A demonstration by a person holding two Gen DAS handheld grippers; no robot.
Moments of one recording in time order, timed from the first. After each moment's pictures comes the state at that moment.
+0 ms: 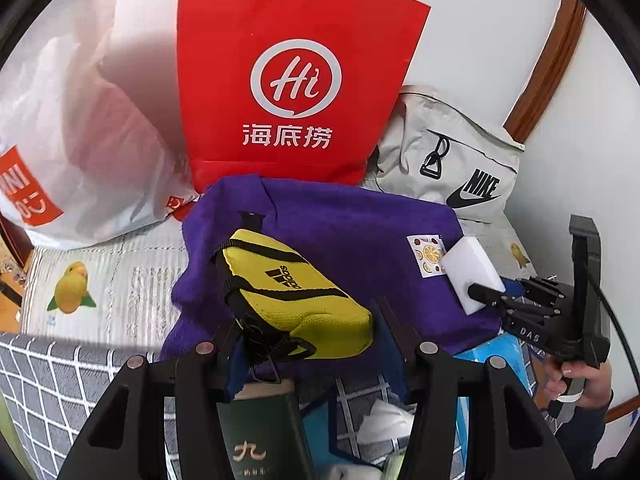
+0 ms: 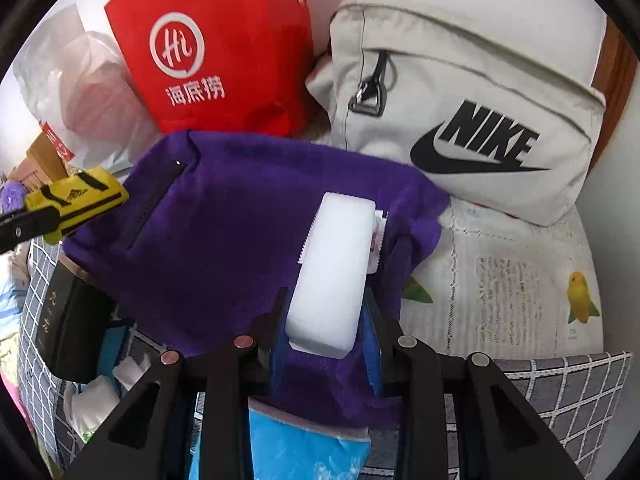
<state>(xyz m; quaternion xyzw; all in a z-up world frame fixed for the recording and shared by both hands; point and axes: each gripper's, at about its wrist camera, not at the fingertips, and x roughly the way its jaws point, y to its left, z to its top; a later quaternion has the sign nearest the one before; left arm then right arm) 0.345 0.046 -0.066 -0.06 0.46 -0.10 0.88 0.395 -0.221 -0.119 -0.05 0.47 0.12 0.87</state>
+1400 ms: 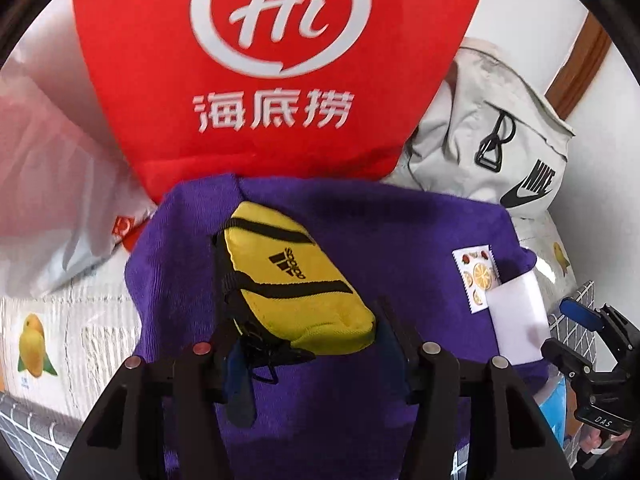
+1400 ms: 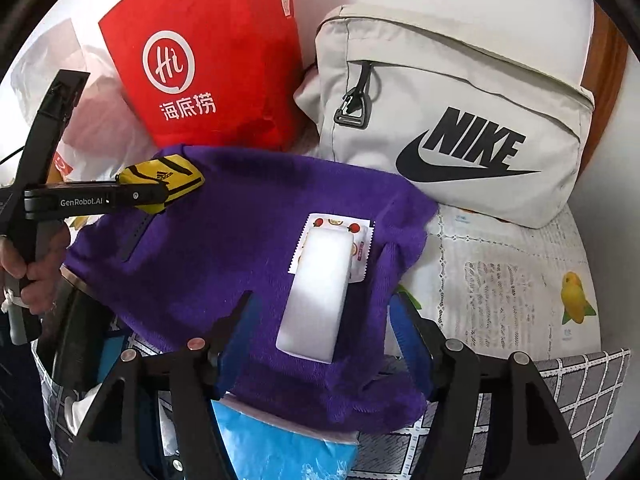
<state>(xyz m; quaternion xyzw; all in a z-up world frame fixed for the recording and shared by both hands) 0.443 0.021 -0.120 -0.03 0.52 -0.10 0.85 0.387 -0.225 -0.109 -0.04 0.45 0.12 0.89</state>
